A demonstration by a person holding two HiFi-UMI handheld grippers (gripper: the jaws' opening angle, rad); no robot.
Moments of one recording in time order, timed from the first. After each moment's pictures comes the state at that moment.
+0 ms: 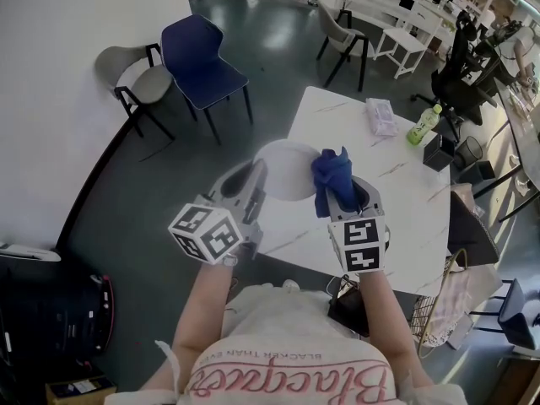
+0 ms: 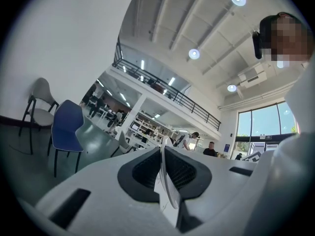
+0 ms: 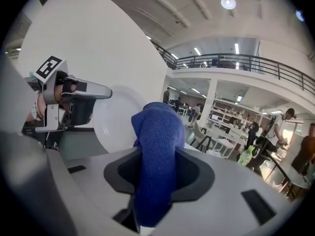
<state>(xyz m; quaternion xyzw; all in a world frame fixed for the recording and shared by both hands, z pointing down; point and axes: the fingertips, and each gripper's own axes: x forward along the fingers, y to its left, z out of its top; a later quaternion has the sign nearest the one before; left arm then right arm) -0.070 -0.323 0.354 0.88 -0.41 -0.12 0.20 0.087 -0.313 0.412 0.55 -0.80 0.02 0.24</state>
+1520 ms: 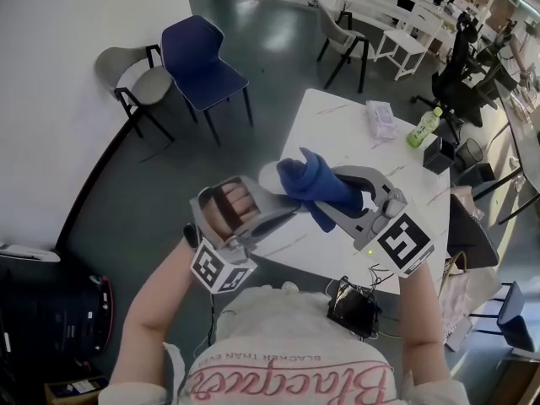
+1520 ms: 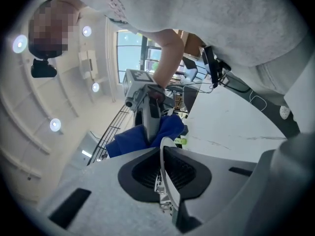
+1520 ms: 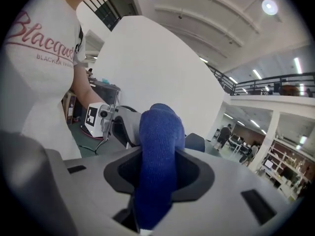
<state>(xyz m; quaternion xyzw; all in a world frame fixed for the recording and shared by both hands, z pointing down) 0.008 -0.229 0.357 0.74 -0.18 0.20 -0.62 0.019 -0.266 0.320 0.23 -0.94 -0.14 0.22</state>
